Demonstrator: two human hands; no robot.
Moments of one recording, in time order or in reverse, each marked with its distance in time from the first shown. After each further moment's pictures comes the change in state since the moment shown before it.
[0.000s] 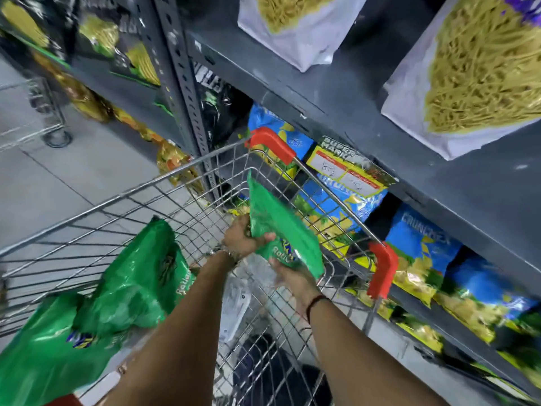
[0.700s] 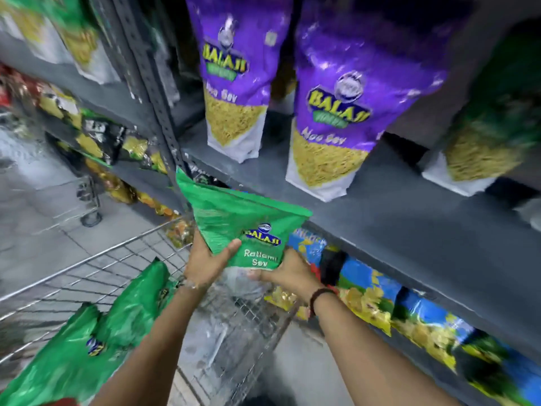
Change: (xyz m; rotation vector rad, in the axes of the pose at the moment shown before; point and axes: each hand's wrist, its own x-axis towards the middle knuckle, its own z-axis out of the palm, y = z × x) left_hand -0.166 0.130 -0.004 -0.167 0.365 0.420; right_hand -0.132 -0.095 -0.091 -0.359 -0.200 -0.669
